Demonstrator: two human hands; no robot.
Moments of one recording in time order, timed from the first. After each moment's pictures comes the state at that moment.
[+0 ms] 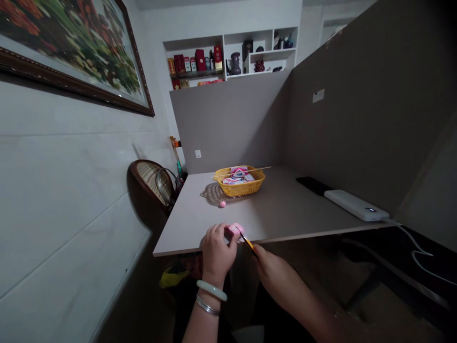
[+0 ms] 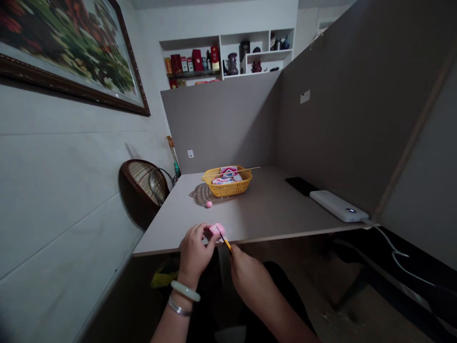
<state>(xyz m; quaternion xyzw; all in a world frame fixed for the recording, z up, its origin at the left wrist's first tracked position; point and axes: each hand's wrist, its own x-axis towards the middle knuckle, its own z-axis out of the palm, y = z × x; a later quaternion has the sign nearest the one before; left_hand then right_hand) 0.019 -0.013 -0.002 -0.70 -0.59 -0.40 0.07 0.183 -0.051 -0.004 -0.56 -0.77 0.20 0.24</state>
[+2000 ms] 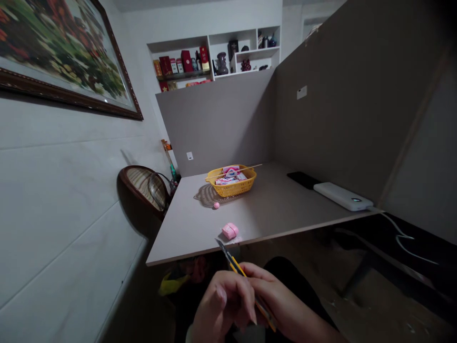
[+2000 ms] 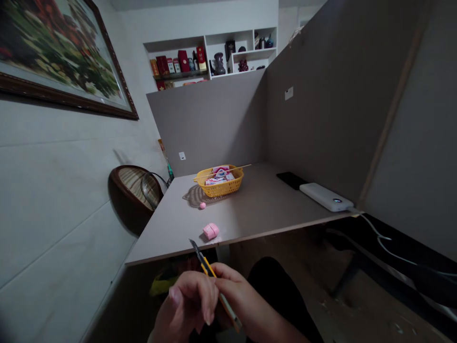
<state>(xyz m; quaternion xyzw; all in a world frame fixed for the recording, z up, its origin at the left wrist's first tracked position) 0.024 -0.092 0.011 -0.57 -0.14 -0.50 -0.65 0.164 -0.087 0.006 -0.31 -0.42 0.76 0.38</state>
